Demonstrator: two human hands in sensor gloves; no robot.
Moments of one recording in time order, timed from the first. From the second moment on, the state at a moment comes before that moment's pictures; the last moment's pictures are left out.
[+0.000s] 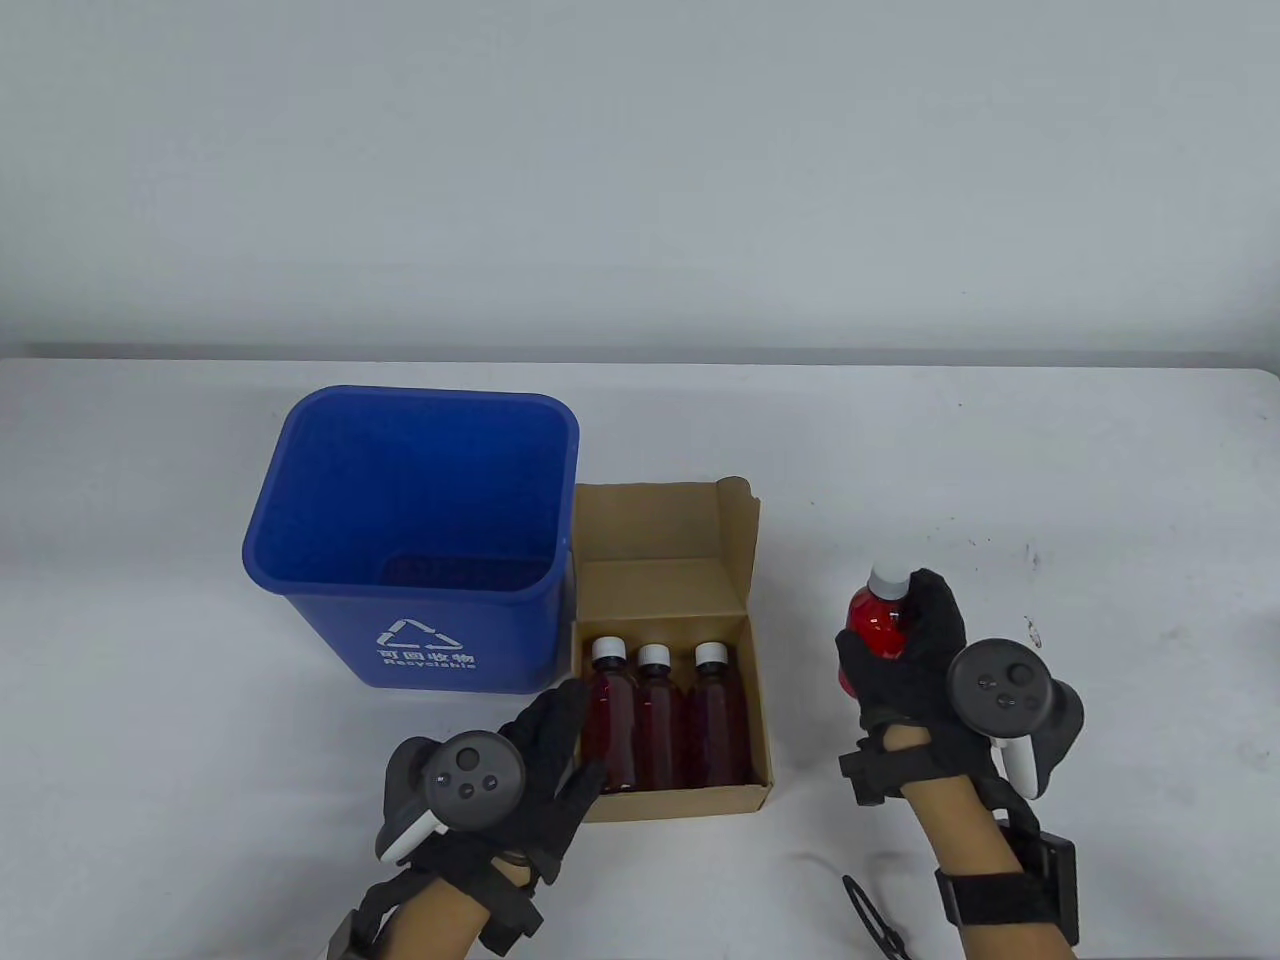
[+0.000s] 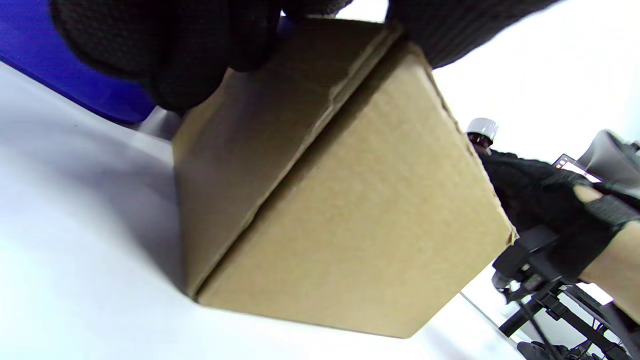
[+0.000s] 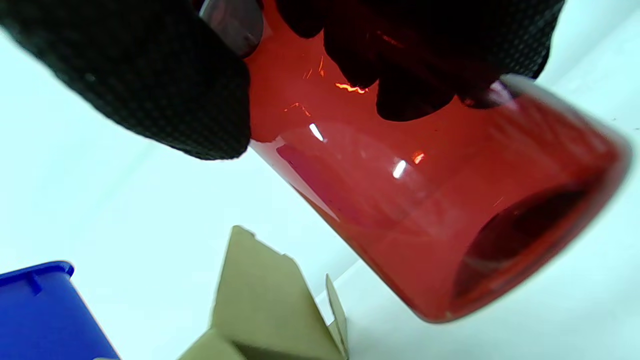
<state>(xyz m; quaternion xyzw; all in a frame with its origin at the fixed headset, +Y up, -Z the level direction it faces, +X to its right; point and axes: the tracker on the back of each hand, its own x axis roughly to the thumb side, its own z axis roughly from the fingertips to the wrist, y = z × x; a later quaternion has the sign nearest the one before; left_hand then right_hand) -0.146 -0.729 -0.233 -0.04 -0.21 0.32 0.92 0.246 -0.688 -0.302 0.01 -0.16 0.90 0.40</state>
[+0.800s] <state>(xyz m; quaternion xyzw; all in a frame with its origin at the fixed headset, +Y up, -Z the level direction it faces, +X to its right) -0.146 -0.730 -0.234 -0.04 -0.21 0.32 0.92 0.332 -0.744 -0.327 -0.11 -0.15 0.88 0.45</state>
